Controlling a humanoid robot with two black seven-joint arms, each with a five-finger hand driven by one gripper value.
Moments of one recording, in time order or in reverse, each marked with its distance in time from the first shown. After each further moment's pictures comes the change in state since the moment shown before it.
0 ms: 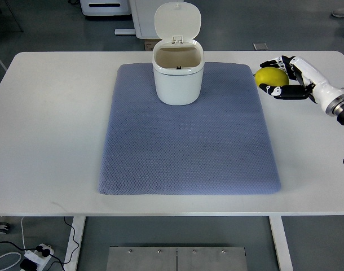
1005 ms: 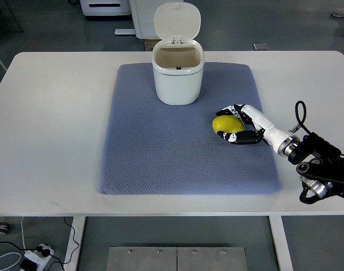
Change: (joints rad) left arm 0.000 0.000 0.000 0.000 0.000 0.000 0.000; right arm -0.119 0.210 -0.083 0.002 -0.028 -0.087 -0.008
